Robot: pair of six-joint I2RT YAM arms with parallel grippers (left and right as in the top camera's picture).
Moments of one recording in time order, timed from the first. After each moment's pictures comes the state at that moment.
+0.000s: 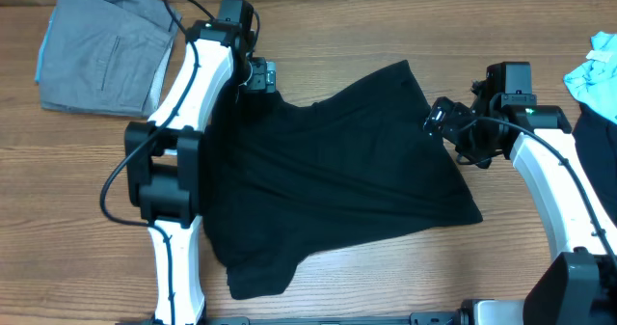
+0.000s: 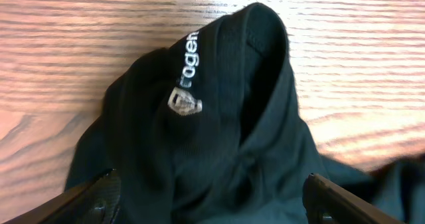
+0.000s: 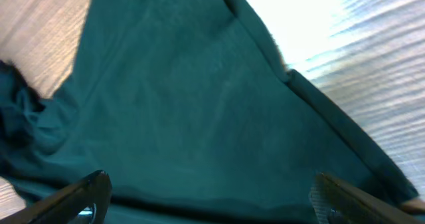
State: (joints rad) left arm -0.18 2.31 1.99 -1.01 0.03 -0.23; right arm -0.04 1.55 1.17 -0.83 -0.27 0.49
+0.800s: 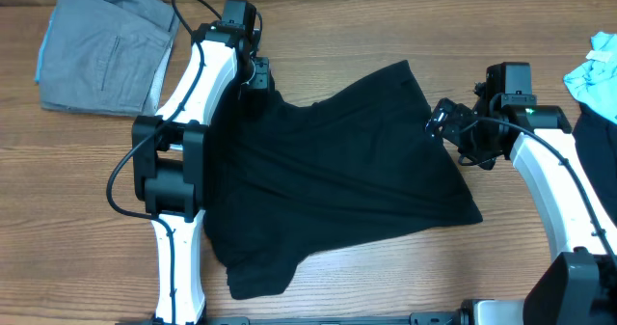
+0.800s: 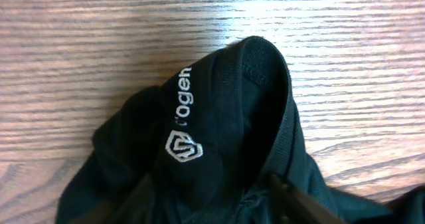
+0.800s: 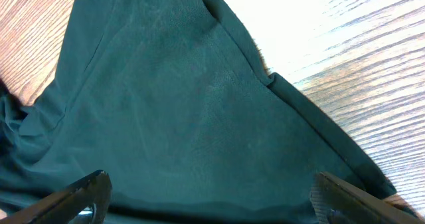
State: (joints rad) left arm -0.18 2.36 2.01 -0.94 0.01 -0.16; right arm -0.04 1.55 1.17 -0.84 -0.22 0.49
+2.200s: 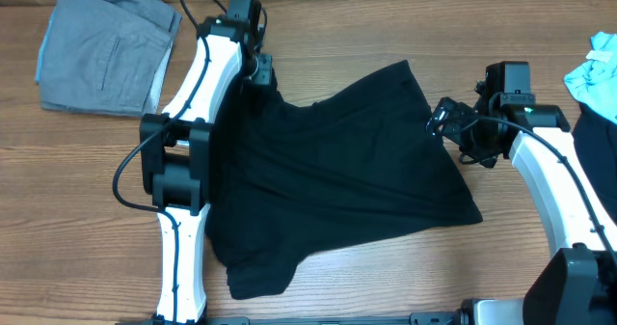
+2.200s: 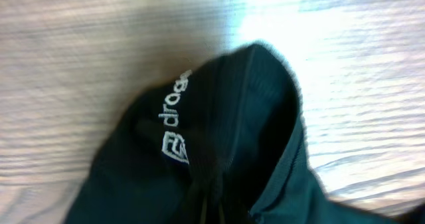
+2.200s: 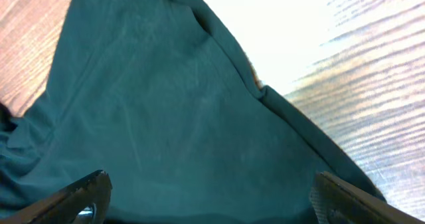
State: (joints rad) left arm -0.19 2.43 2.15 -1.01 -0.01 -0.12; right arm -0.04 1.56 1.17 -0.81 -0.19 0.49
